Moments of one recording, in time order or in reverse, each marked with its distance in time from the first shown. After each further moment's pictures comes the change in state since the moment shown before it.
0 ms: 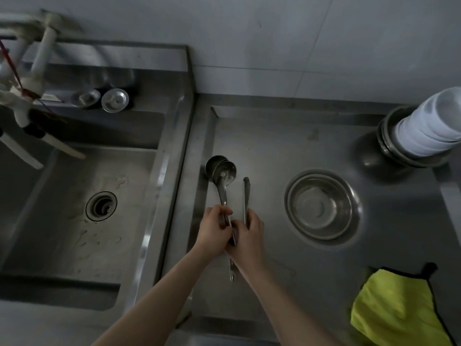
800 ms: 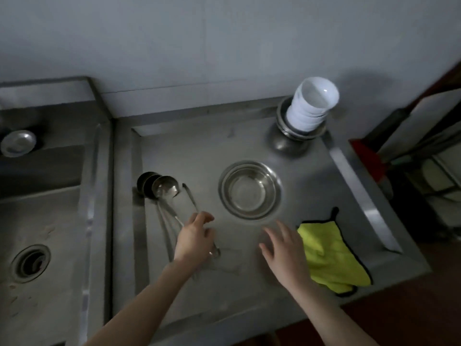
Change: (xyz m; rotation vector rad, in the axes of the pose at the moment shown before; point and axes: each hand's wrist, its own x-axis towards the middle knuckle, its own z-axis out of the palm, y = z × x) left_hand -0.041 0.041 0.054 0.286 -0.091 0.416; right_hand -0.103 0.115 -0.150 -0.464 0.126 0.180
